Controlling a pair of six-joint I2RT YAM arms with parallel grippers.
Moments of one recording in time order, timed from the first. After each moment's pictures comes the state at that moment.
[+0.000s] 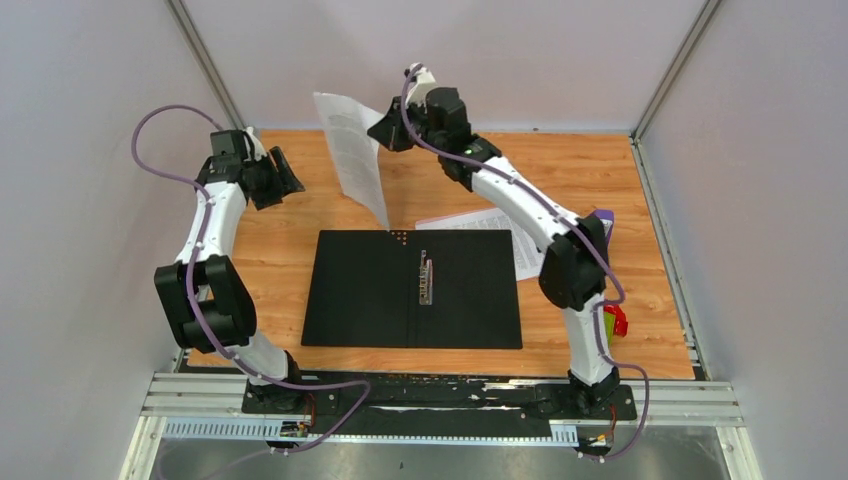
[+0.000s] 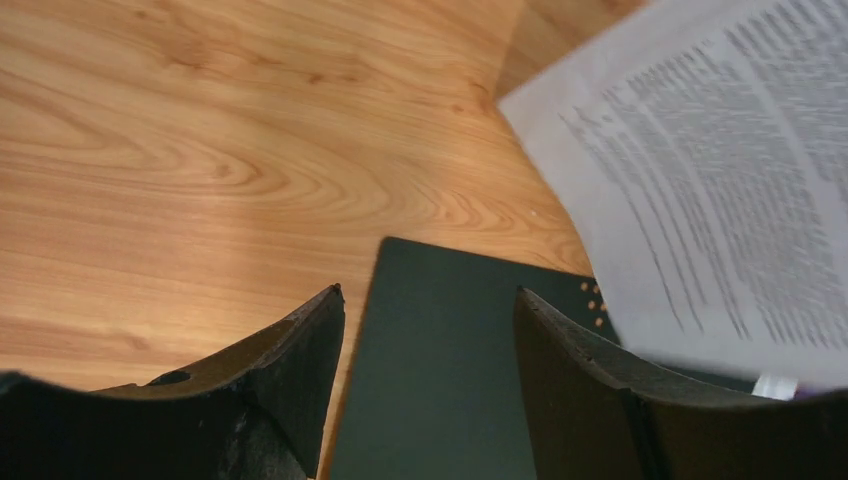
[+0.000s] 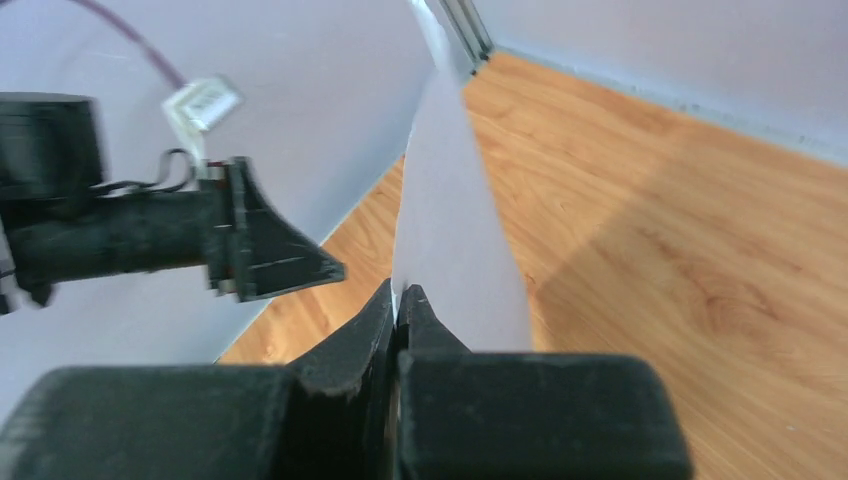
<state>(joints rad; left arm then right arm) 0.22 1.63 1.37 -0.59 0.27 -0.32 0.65 2.18 2.07 -0.02 -0.27 0.50</state>
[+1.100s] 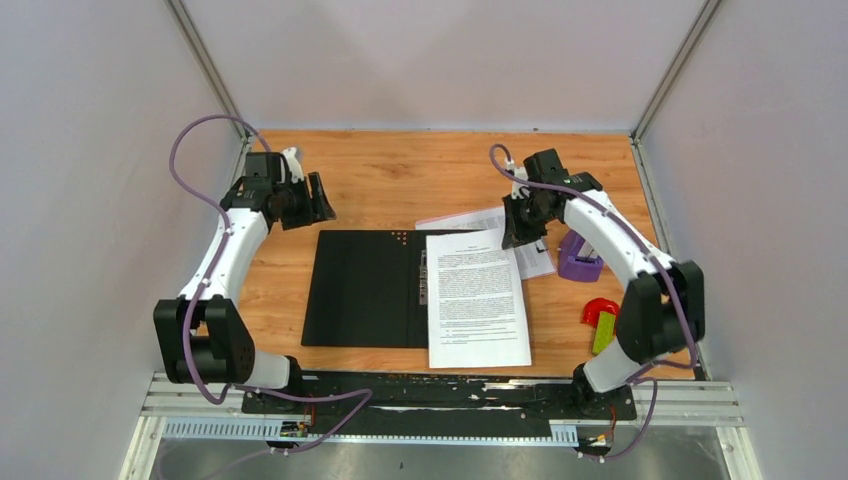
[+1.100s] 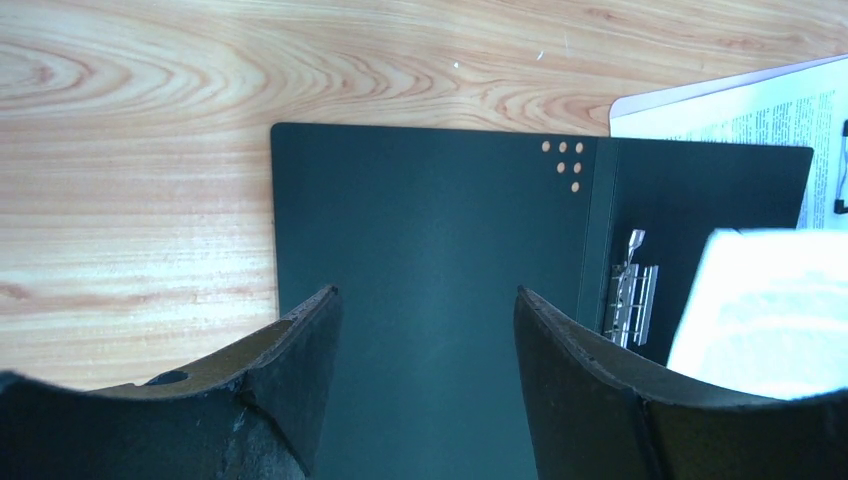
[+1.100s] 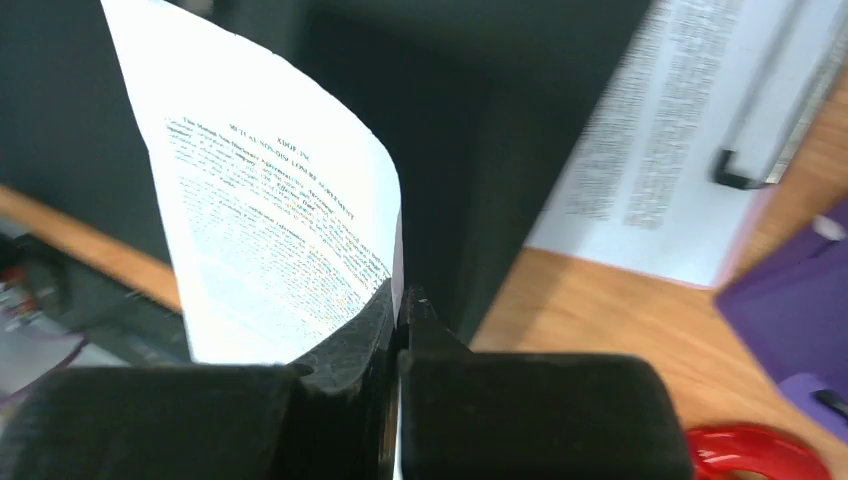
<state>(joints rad) 0.01 1.40 1.16 -0.62 0.28 -0.25 0.34 1.52 1.32 -0.88 -0.34 0.14</state>
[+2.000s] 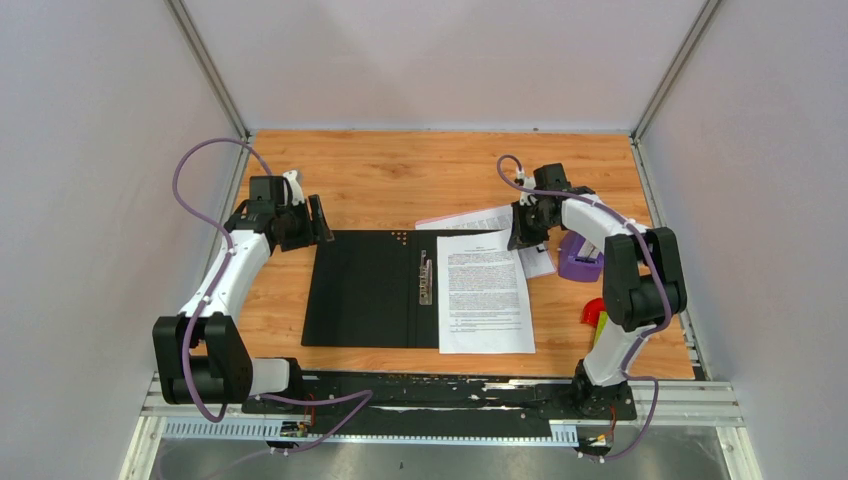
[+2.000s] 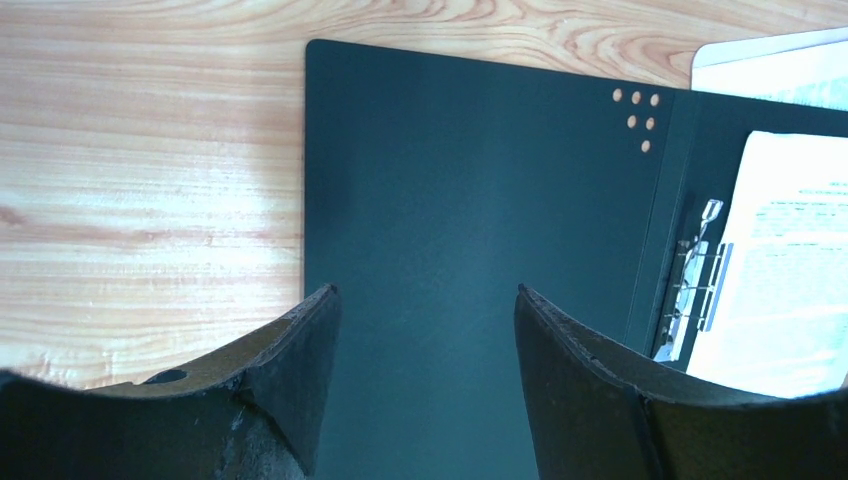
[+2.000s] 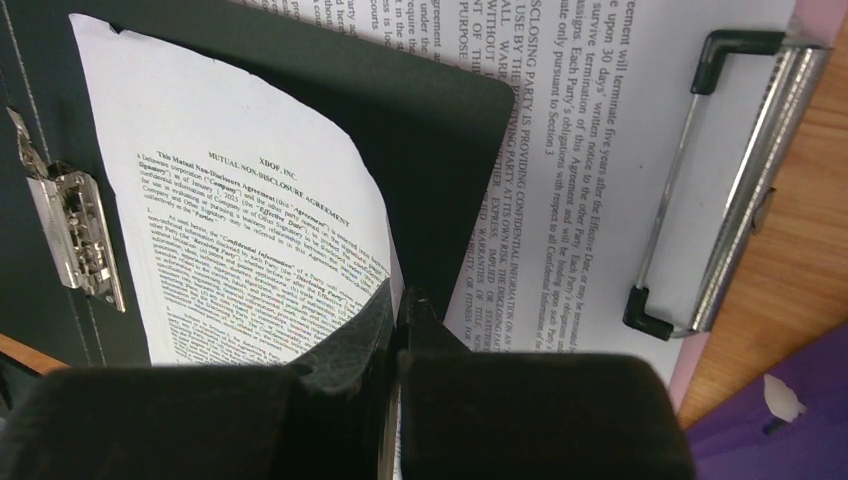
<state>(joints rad) 0.01 1.30 0.97 -0.57 0.22 -0.24 0.19 1.77 1.18 -0.57 -0.32 0.09</state>
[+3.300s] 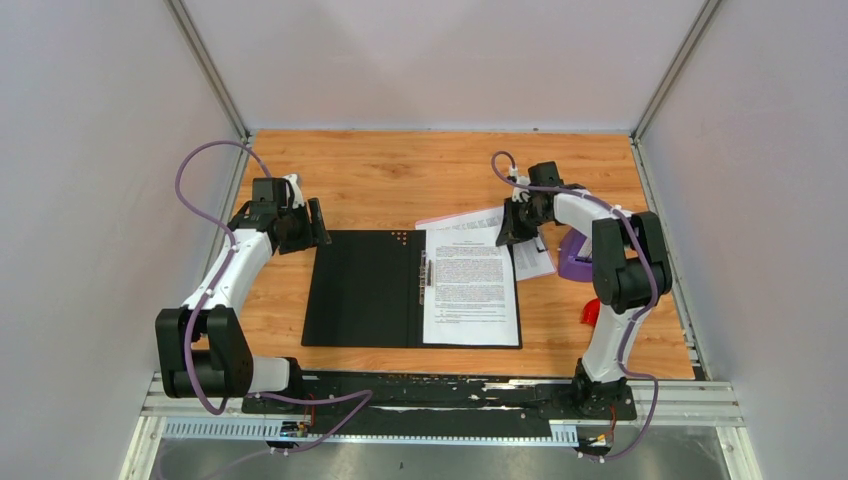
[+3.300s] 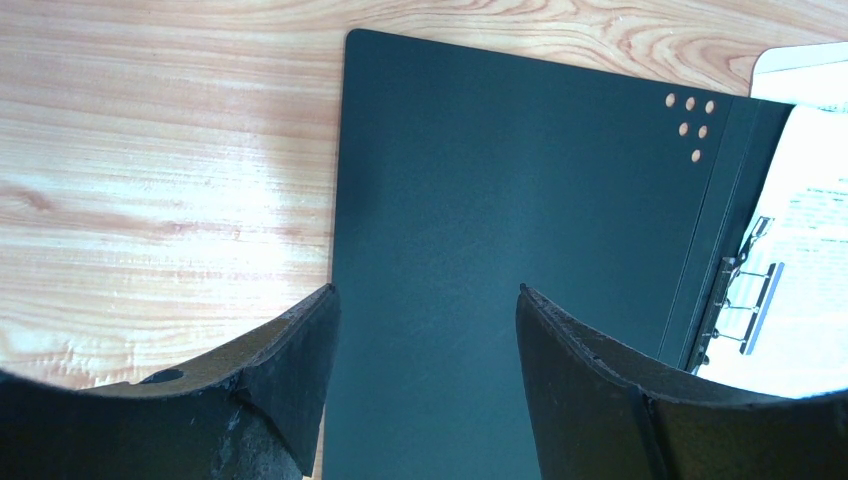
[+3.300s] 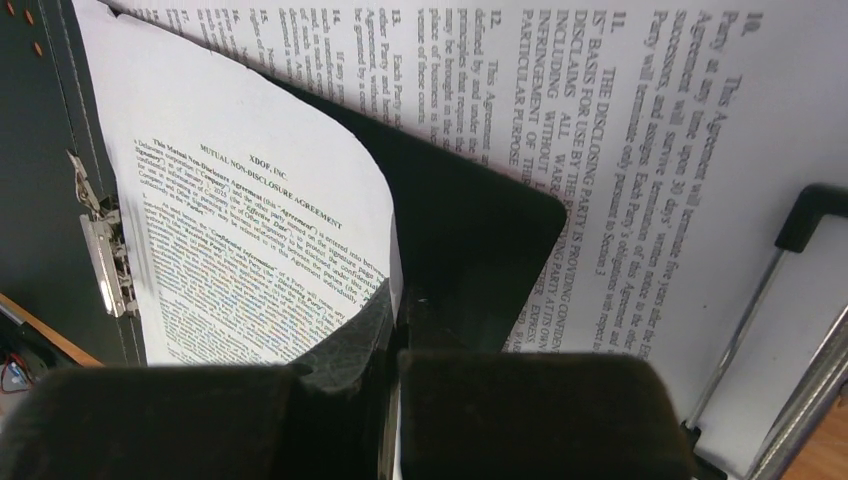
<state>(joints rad) 0.01 1.33 0.95 -0.56 0.15 -0.24 0.18 1.90 1.23 -0.48 -0.46 0.12</state>
